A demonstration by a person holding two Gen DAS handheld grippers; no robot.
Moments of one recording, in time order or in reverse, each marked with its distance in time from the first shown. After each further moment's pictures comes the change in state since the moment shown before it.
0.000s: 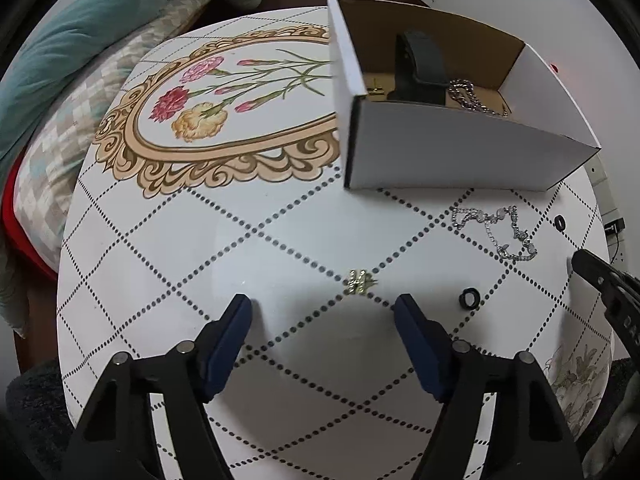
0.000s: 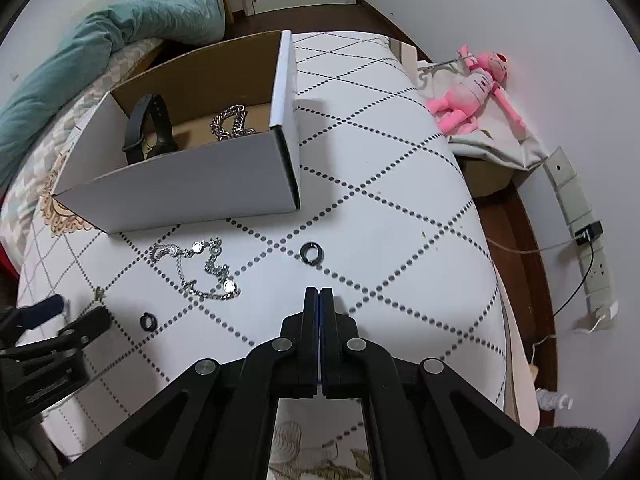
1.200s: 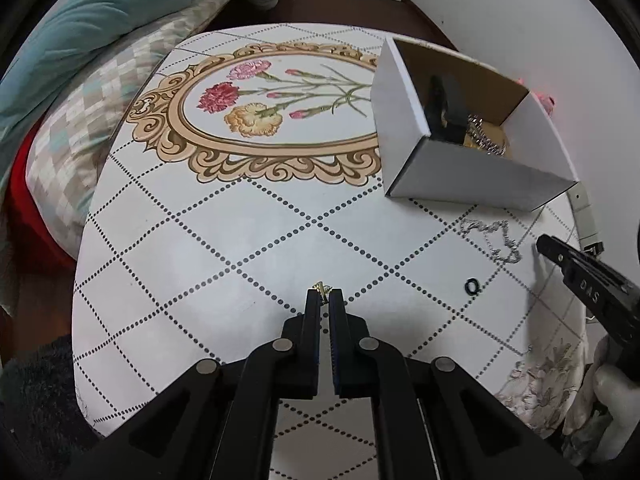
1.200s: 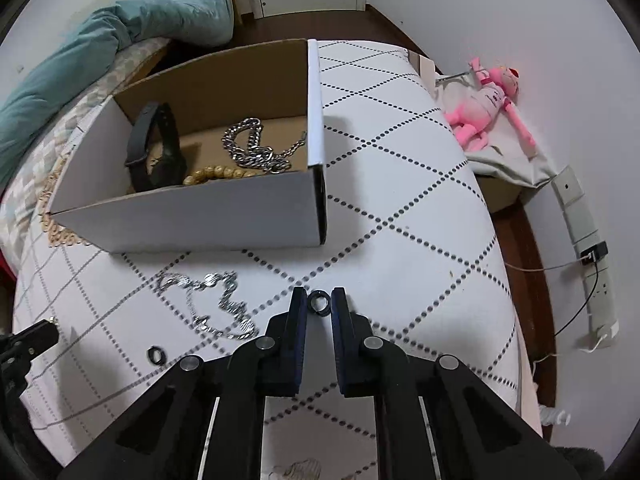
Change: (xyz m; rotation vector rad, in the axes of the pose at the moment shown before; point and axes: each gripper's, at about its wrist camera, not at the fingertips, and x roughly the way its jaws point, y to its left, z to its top) left arm -0.039 0.049 -0.008 -0.094 -0.021 -0.080; right arm 0.004 0.025 0.018 -0.045 -0.030 0.006
